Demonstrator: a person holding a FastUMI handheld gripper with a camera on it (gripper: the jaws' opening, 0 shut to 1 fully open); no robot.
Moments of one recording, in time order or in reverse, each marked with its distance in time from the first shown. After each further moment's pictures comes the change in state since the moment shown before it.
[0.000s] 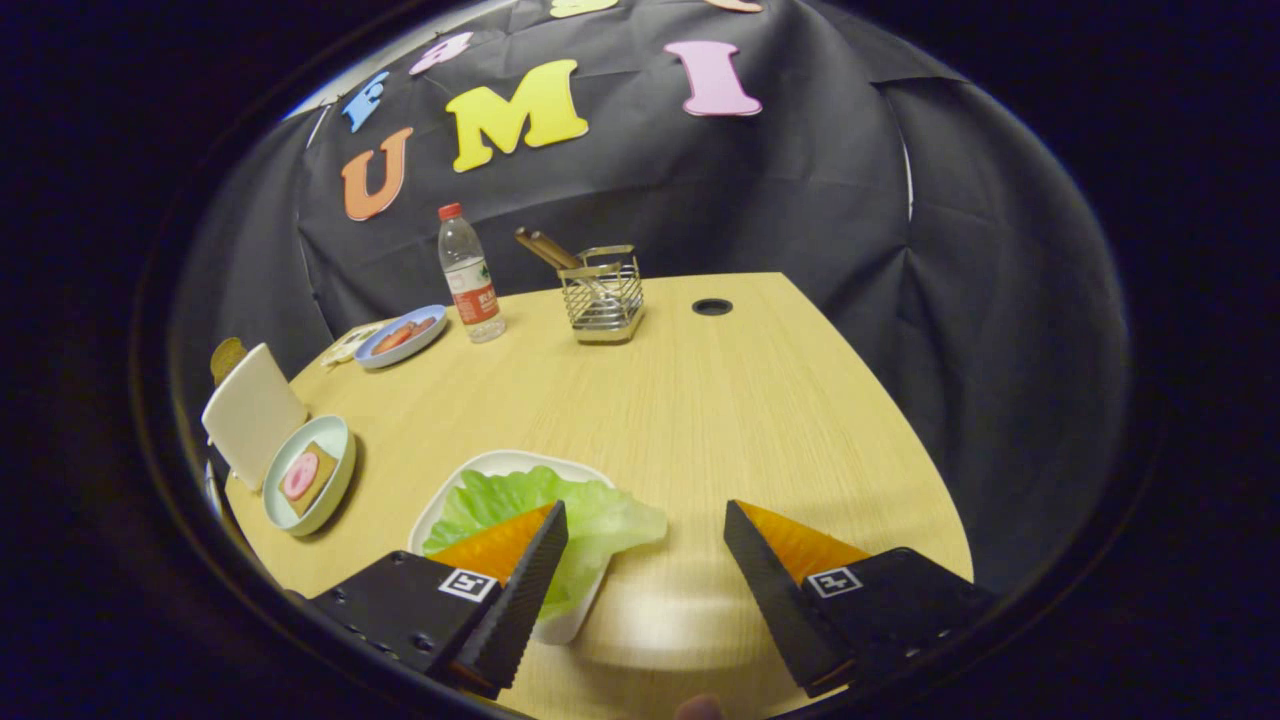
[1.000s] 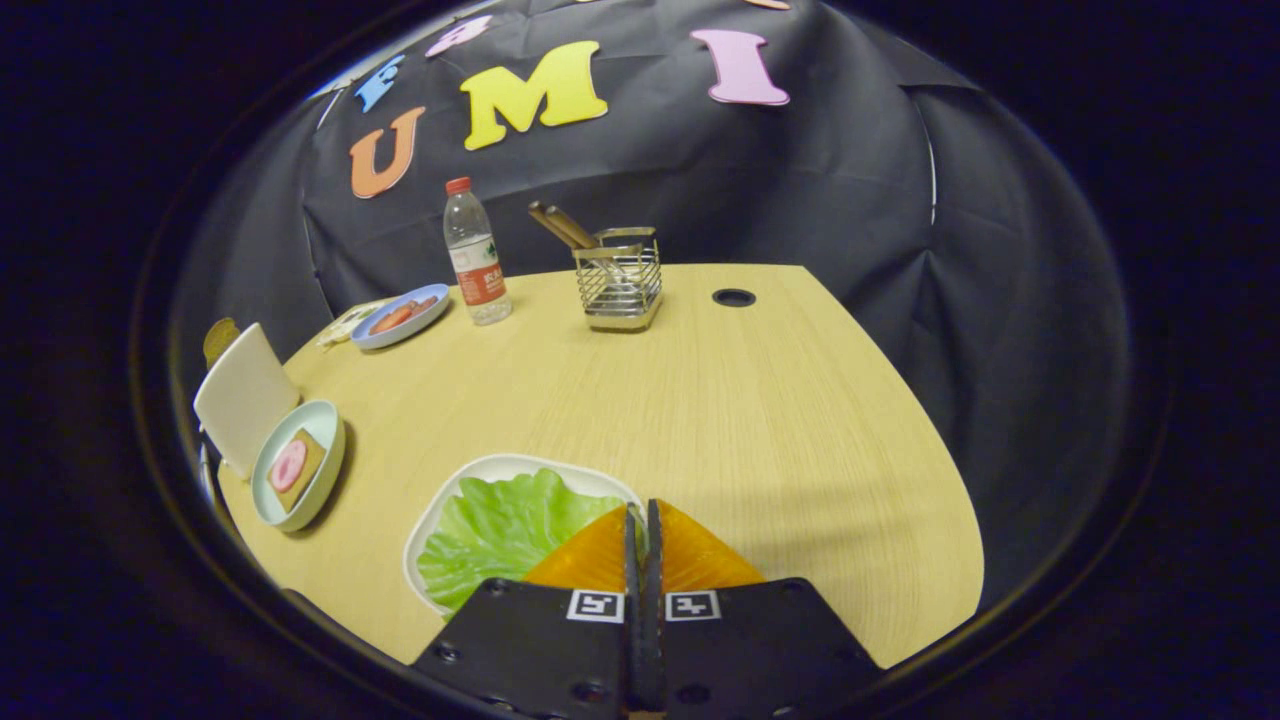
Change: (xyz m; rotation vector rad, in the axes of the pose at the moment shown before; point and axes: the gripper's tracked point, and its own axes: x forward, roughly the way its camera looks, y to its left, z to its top) arm 0.015 0.014 0.003 -0.038 0.028 -0.005
